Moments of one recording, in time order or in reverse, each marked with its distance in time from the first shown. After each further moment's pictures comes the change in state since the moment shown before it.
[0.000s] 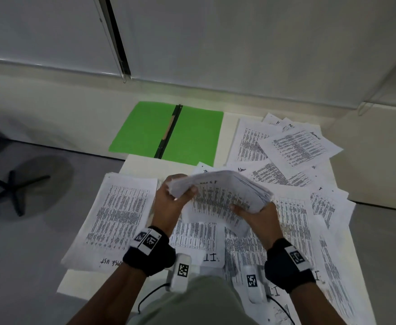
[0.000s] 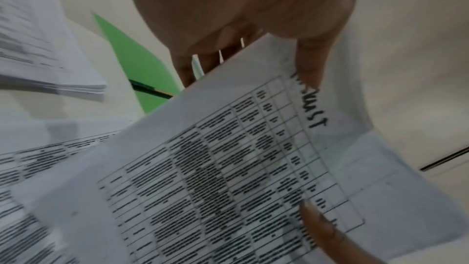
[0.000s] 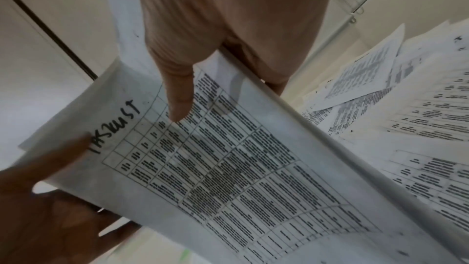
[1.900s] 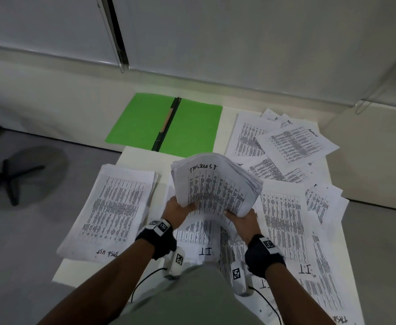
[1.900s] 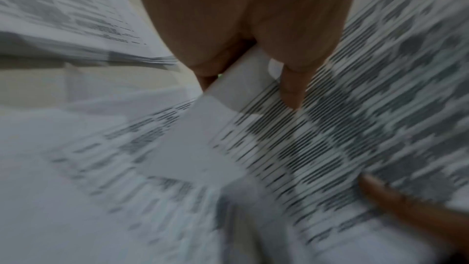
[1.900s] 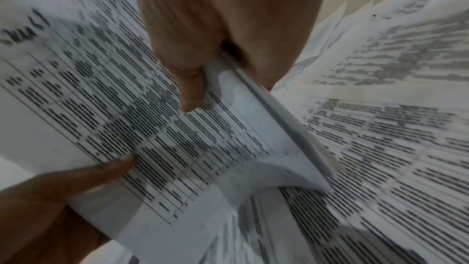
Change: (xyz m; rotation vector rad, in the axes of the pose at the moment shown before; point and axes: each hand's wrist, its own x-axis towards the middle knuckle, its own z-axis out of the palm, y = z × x) left_hand 0.020 -0.108 -0.010 0.424 -0.132 -0.348; right_hand 0.017 0.063 0.011 -0.206 -0.005 0.086
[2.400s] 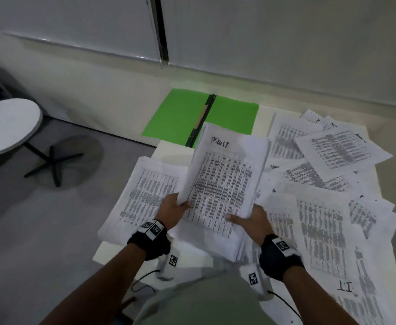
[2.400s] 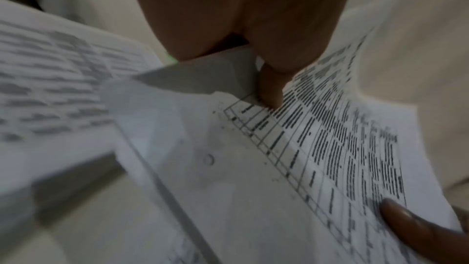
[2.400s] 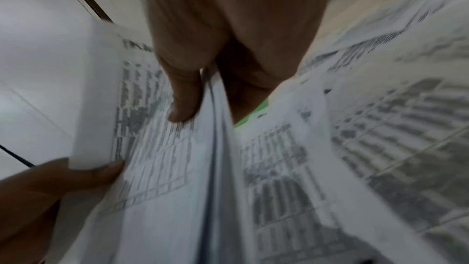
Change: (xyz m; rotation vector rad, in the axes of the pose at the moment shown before) left_hand -0.022 -0.028 -0.095 0.144 0.155 0.005; right_hand 0.002 -0.015 0.059 -0.101 -0.195 -0.012
